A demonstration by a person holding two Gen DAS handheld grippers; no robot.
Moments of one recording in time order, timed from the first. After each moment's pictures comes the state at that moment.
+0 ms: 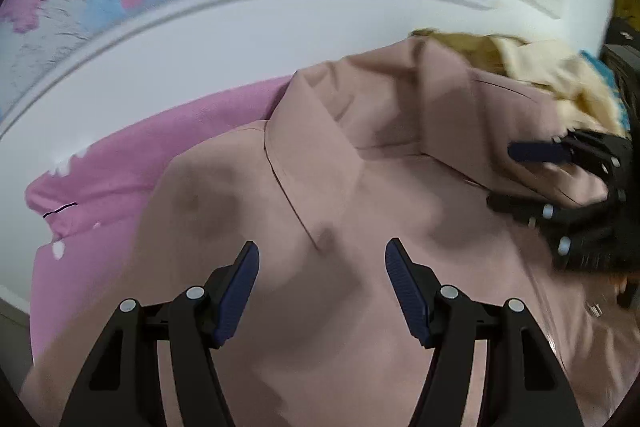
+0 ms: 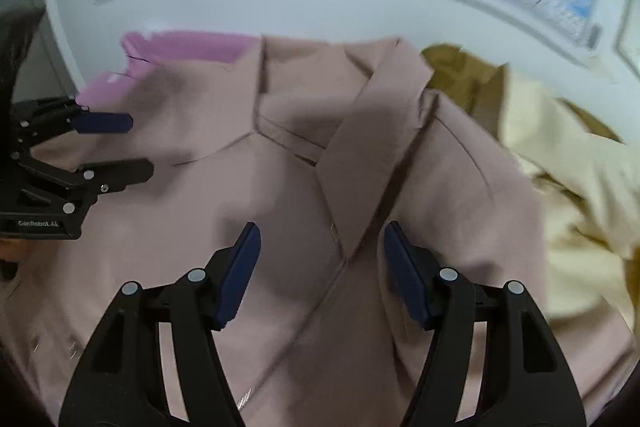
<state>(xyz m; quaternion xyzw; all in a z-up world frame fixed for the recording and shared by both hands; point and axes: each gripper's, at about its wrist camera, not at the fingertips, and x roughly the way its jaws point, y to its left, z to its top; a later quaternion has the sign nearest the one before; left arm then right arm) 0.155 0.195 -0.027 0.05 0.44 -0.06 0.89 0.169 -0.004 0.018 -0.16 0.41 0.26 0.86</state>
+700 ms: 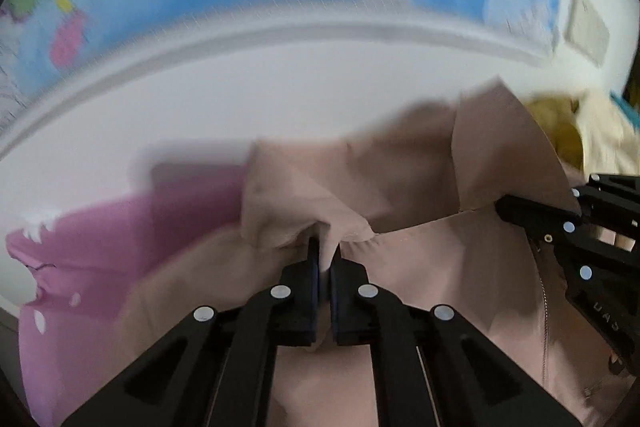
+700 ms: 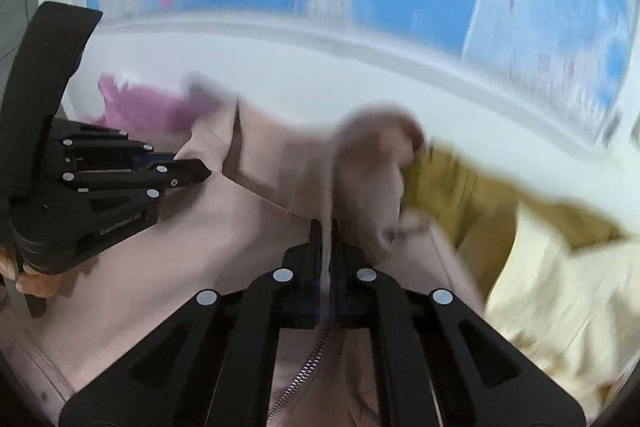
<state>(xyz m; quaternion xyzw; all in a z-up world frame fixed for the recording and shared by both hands) 0.240 0.201 -0.008 0.02 0.40 -0.04 0.92 0.224 0.012 0.060 -0.15 0.32 0.27 0.90</state>
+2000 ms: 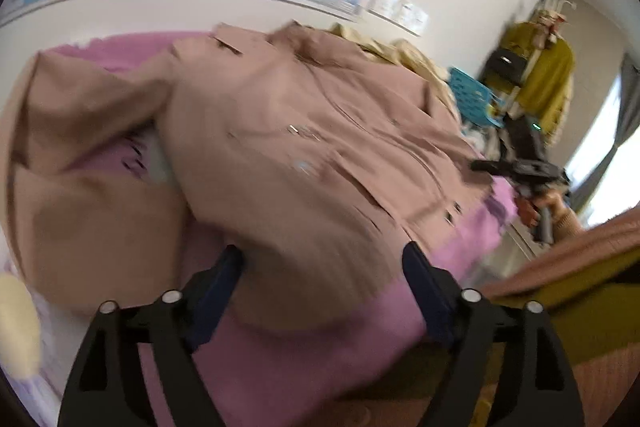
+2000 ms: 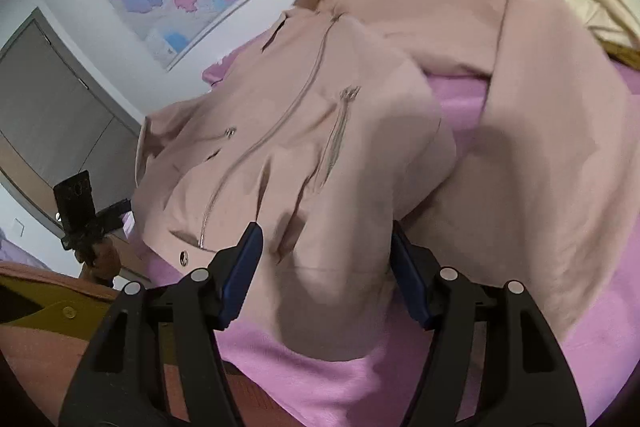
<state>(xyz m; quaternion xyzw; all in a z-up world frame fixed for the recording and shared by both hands) -0.158 0.231 -0.031 -0.08 0.38 -0.25 0.89 -0.044 -0.236 -0.017 0.12 0.45 0.37 0.81</state>
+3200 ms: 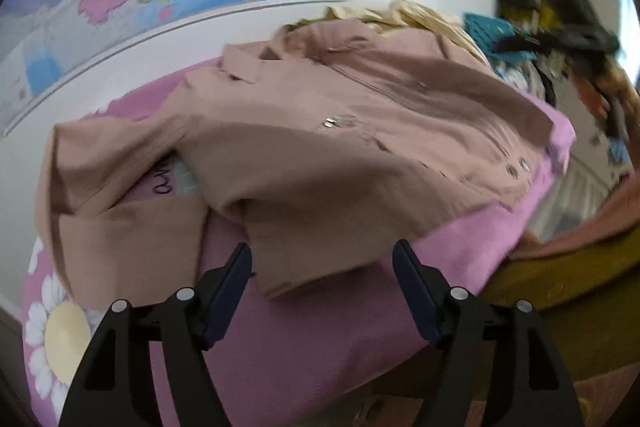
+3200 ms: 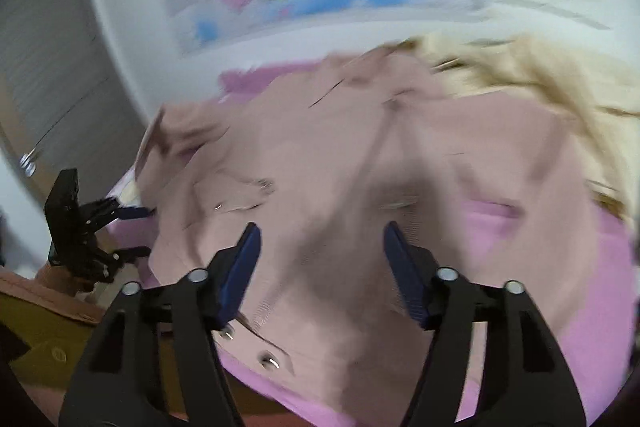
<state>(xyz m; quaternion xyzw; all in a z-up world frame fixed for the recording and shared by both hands) -0.182 0.179 -0.050 0.11 0.36 -0.16 0.91 -0.054 -0.155 0.076 -0.02 0.38 0.37 0.85</state>
